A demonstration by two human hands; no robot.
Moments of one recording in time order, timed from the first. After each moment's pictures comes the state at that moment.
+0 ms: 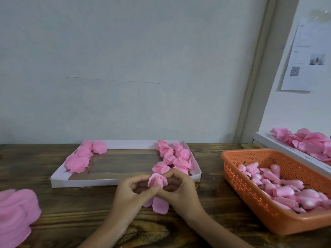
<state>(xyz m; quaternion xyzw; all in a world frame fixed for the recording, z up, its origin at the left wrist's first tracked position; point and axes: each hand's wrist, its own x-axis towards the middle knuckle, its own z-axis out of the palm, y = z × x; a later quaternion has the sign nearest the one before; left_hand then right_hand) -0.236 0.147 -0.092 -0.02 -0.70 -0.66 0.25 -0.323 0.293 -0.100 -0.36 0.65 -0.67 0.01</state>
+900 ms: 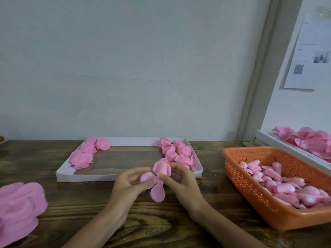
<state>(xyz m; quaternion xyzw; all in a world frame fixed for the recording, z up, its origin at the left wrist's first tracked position) -0.244 0.128 -0.101 0.08 -0.66 -0.72 0.22 -0.328 0.293 -0.095 -0.33 0.62 -0.70 0.07</state>
